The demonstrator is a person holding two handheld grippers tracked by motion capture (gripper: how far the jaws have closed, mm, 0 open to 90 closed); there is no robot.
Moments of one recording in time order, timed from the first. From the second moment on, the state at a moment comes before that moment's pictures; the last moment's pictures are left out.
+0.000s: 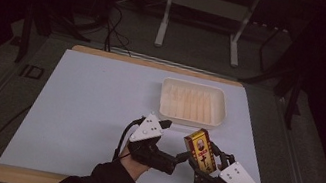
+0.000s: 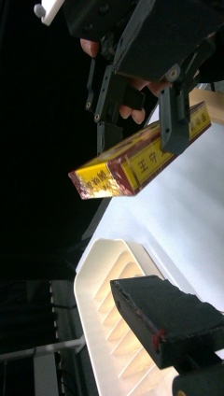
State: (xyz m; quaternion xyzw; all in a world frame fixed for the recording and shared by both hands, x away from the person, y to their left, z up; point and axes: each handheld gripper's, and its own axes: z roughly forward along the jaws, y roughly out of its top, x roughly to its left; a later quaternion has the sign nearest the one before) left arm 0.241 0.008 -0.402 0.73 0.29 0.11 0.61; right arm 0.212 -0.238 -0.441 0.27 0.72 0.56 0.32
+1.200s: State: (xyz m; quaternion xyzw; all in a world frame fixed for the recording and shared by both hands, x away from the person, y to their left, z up) left arm 0.252 -0.021 -0.402 0.75 0.30 0.04 0.59; right arm 0.207 -0.232 -0.445 0.26 0.72 0.55 0.34
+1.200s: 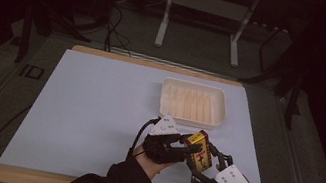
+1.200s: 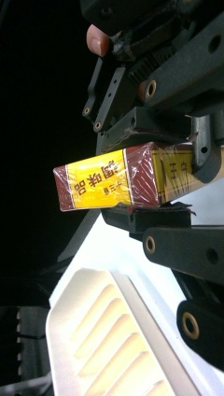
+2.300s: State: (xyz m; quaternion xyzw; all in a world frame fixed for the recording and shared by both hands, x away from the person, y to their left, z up) left arm 0.263 -0.015 -0.376 0.74 0.33 0.12 0.57; right arm 0.228 -0.247 -0.443 0.29 0.73 0.54 0.29
